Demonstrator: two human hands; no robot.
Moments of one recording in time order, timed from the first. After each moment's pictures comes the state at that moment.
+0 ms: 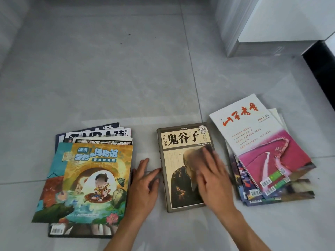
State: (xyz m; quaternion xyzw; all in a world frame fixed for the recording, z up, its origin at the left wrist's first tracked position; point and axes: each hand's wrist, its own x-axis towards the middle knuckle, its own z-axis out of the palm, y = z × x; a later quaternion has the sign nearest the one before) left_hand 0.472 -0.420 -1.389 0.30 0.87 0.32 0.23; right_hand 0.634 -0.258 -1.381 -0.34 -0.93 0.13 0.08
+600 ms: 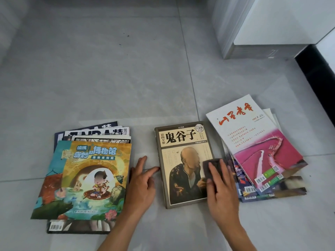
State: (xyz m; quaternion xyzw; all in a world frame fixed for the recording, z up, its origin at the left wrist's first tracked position) left_hand 0.474 -0.416 -1.376 0.30 0.88 0.29 0.25; right_hand 0.673 -0.277 -1.382 -0.48 -0.86 0.18 0.08
